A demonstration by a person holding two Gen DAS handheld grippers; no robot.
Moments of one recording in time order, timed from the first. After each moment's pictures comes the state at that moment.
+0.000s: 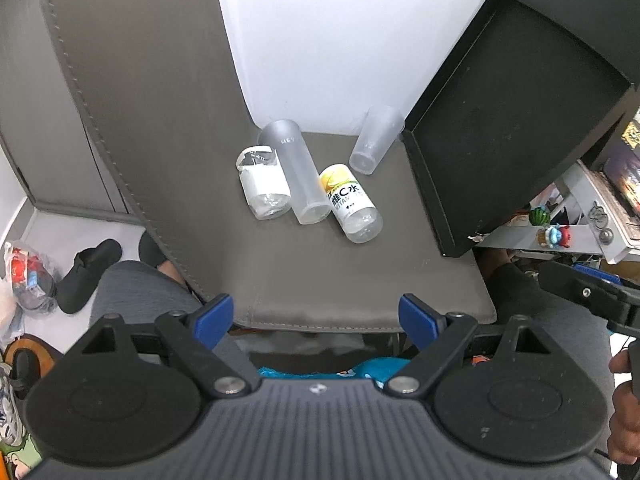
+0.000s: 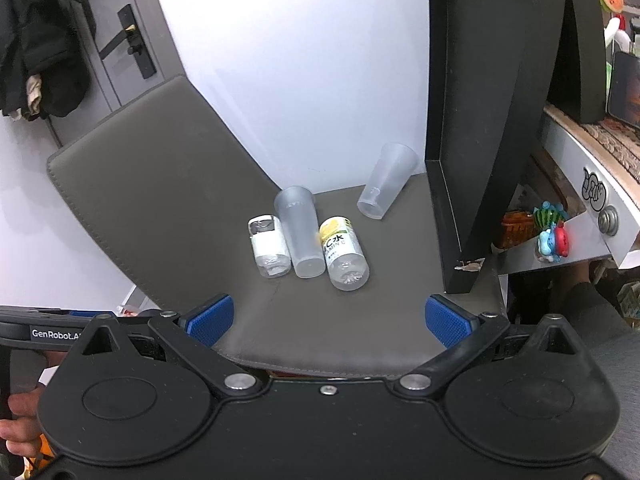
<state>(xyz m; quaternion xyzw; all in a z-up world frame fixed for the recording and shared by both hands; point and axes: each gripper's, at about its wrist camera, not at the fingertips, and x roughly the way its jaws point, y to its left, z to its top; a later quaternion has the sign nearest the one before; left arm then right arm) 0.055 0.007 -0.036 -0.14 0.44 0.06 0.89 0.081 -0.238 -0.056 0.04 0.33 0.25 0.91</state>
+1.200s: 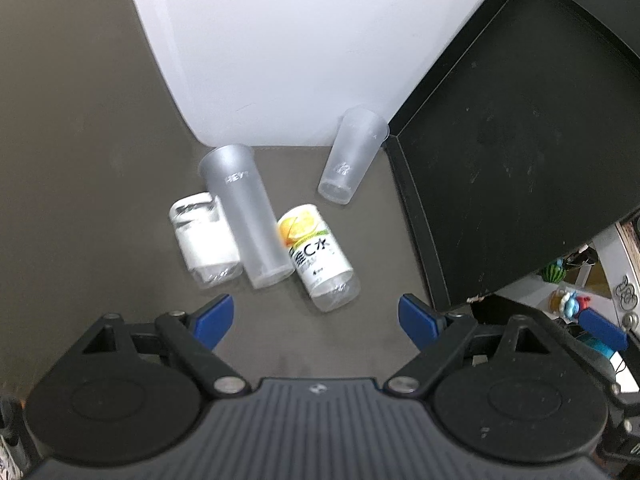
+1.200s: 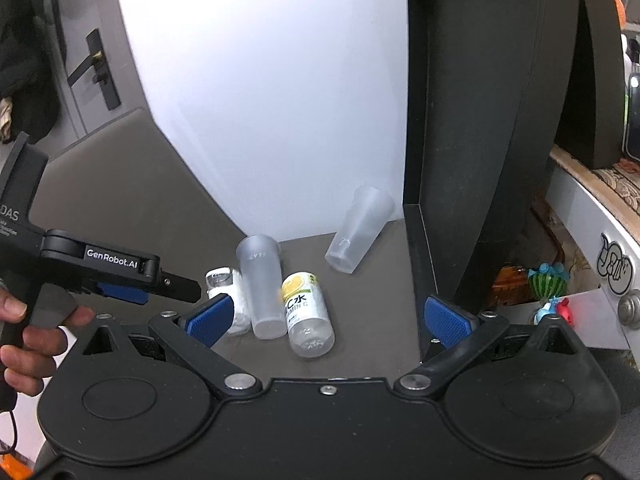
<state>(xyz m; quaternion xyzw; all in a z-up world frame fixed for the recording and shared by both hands) 0.221 0.011 -0.046 -0.13 0.47 0.01 0.87 0.148 -0.239 -0.067 0.05 0.27 0.22 0.93</state>
